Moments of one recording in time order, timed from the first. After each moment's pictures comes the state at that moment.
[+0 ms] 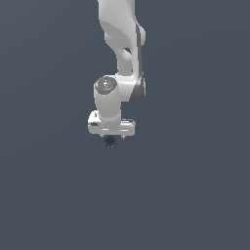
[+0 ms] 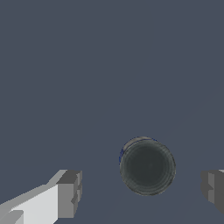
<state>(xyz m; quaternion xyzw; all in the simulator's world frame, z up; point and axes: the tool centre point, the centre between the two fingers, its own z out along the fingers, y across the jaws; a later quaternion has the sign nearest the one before) -0.032 -0.057 0.096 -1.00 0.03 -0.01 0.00</state>
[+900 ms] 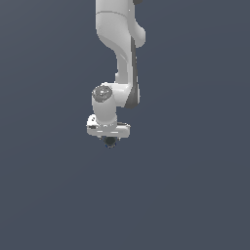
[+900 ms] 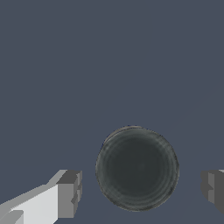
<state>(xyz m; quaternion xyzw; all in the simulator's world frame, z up) -0.054 -0.078 0.050 -1.00 0.04 0.00 0.00</state>
